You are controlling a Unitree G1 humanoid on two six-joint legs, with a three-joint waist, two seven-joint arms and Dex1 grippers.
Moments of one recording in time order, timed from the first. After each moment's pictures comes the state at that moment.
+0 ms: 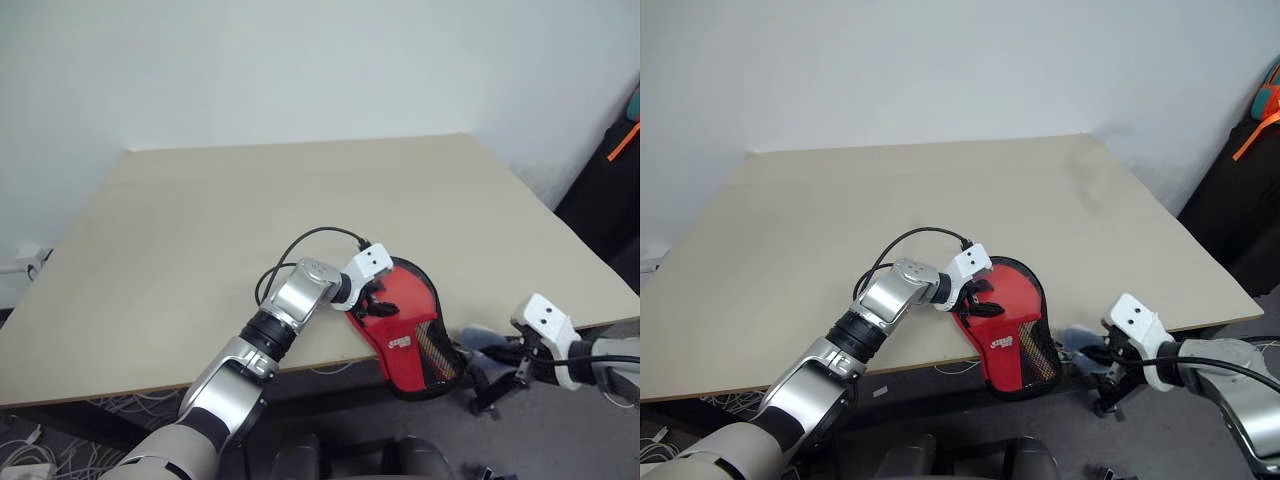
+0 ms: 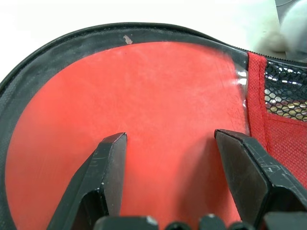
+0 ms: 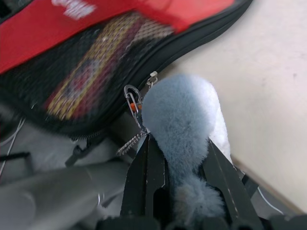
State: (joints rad) left arm -0.74 0.16 -0.45 0.42 -0.02 0.64 -0.90; right arm 0.25 -0.98 -0.16 -0.46 0.35 0.66 0.95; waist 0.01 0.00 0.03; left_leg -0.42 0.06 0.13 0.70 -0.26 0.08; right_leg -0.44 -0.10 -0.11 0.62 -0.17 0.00
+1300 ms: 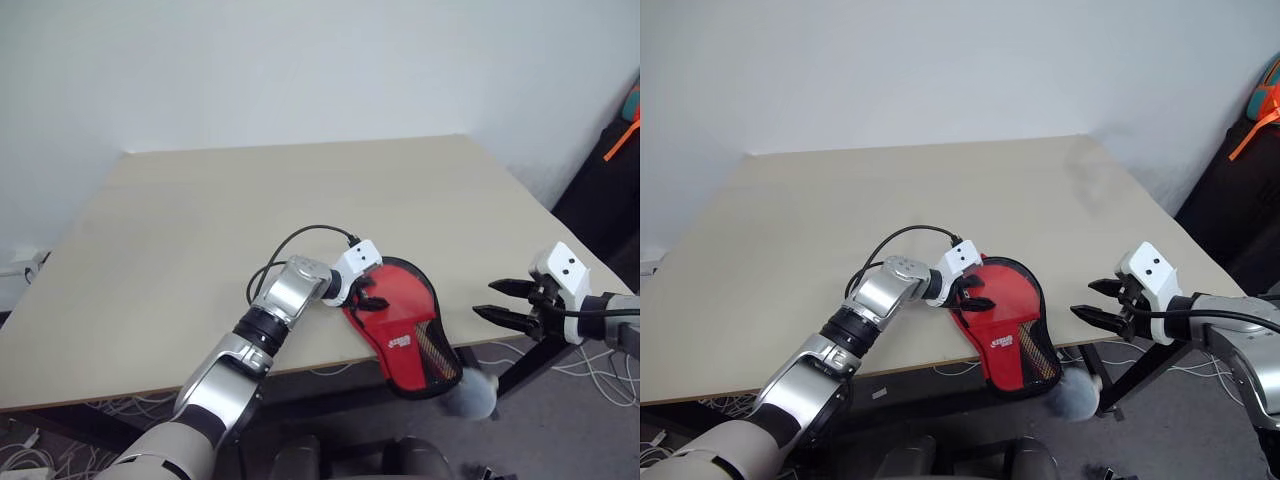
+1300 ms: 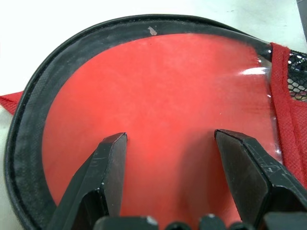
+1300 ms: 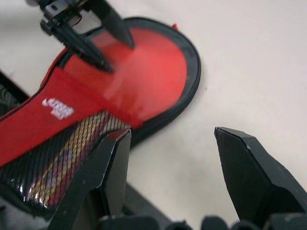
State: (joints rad) left arm -0.76 0.20 -0.41 0.49 -0.01 0.58 -0.90; right arm -0.05 -0.92 -0.20 -0.39 0.47 0.75 0.88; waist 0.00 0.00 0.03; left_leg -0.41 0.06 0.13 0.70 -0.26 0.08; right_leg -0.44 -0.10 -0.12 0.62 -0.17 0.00
